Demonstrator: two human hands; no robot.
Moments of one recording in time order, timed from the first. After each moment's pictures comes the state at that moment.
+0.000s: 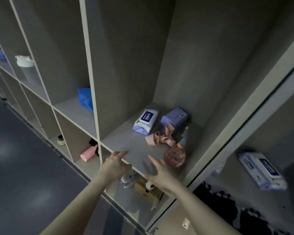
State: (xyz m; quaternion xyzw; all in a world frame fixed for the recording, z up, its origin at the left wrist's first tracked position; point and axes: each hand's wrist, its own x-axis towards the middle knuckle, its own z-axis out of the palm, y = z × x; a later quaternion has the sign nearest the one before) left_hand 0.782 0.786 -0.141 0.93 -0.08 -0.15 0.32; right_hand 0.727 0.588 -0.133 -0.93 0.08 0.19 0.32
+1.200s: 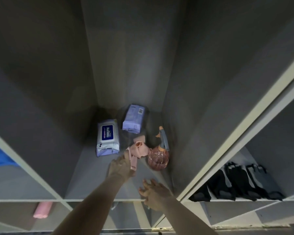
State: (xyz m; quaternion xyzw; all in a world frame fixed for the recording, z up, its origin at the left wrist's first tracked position) left_hand 0.934 0.664 -0.210 0.91 -0.40 -0.13 0.03; right_hand 0.768 0.606 -0.200 -0.93 0.18 0.29 0.11
